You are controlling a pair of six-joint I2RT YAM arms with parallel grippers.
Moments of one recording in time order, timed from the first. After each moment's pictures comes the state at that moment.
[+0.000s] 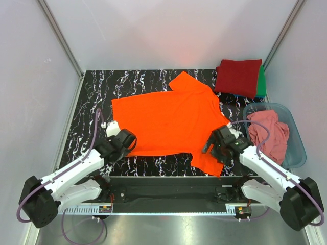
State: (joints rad) left arm -0.70 0.97 0.63 -0.81 -0.53 -0.98; right arm 0.48 1.01 0.59 -0.70 0.11 0.98
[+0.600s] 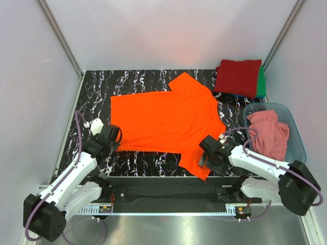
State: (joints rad) left arm -0.41 0.86 0.59 -0.75 -0.49 -0.90; right arm 0.76 1.13 0.57 -0.84 0.16 1.22
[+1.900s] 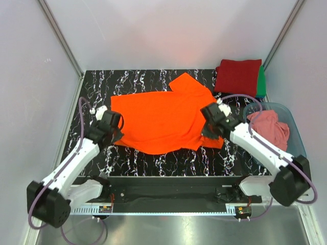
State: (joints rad) left arm -0.39 0.98 0.77 -0.75 -0.36 -0.80; right arm 0.63 1.23 0.97 -0.82 0.28 0.98
